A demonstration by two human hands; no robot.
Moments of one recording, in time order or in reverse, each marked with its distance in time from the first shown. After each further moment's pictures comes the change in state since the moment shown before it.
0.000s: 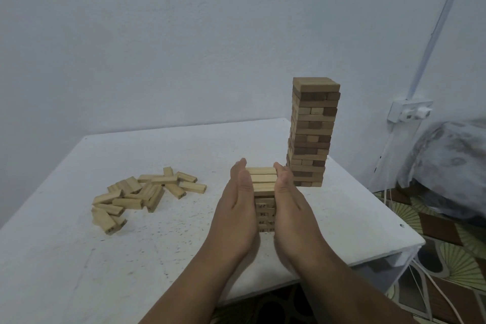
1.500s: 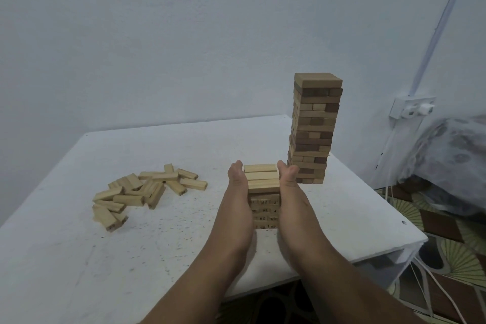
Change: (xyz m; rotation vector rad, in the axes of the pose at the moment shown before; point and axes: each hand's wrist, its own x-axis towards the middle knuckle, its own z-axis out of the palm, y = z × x) left_hand 0.010 -0.015 0.008 -0.410 -0.005 -0.157; right_hand 0.004 0.002 -0.001 0.188 -0.063 0.084
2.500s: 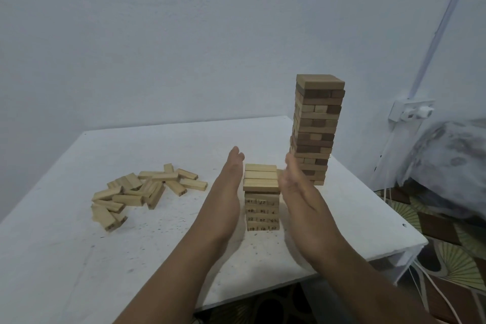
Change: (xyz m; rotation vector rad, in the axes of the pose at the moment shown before) left_hand 0.004 0.027 -0.018 0.200 -0.107 0.096; right_hand -0.007 -0.010 -0.020 -0.251 -0.039 -0.149
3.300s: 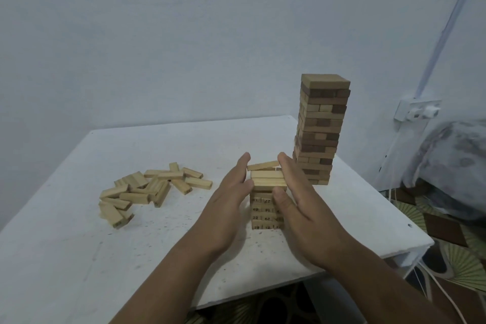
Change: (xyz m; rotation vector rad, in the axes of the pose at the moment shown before) left_hand -0.006 -0.012 -0.018 0.222 -0.116 0.101; right_hand 0.003 0.011 -0.008 -0.323 -0.138 -0.180
